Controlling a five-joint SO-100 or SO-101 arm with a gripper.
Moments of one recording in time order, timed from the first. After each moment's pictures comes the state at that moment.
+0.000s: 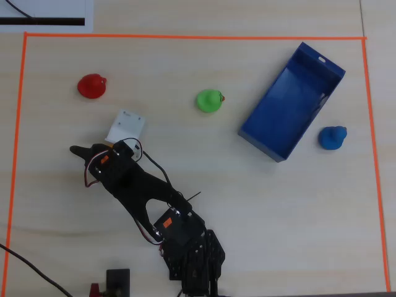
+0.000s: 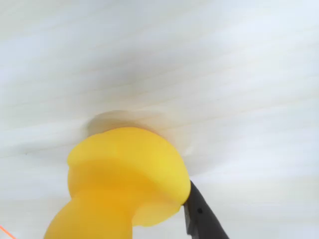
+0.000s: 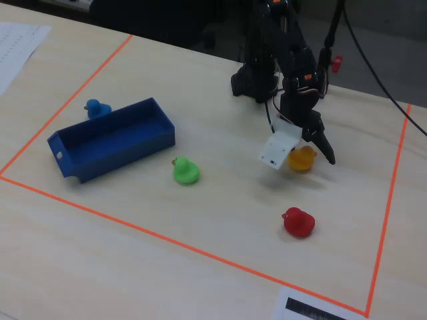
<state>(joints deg) -41.0 91.1 118.1 48.3 -22.2</state>
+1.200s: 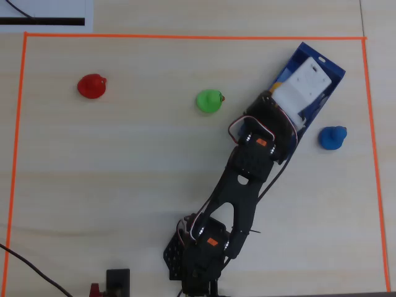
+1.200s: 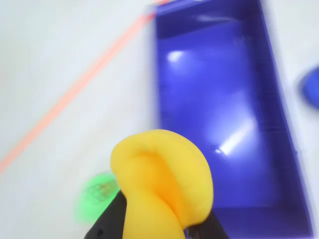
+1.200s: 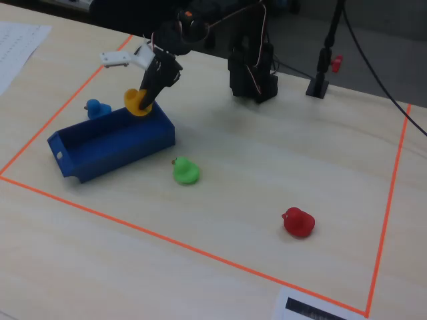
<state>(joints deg) 35.2 110.0 113.6 37.4 -68.4</state>
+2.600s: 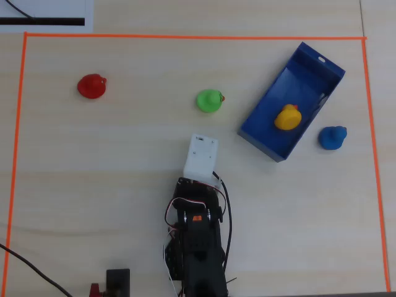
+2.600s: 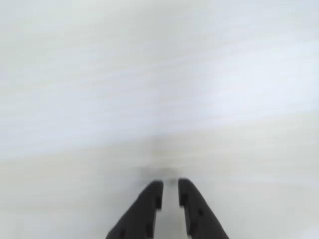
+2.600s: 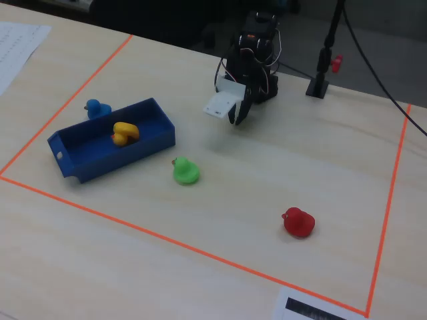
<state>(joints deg) -0.1 189.9 177.7 74.4 -69.4</state>
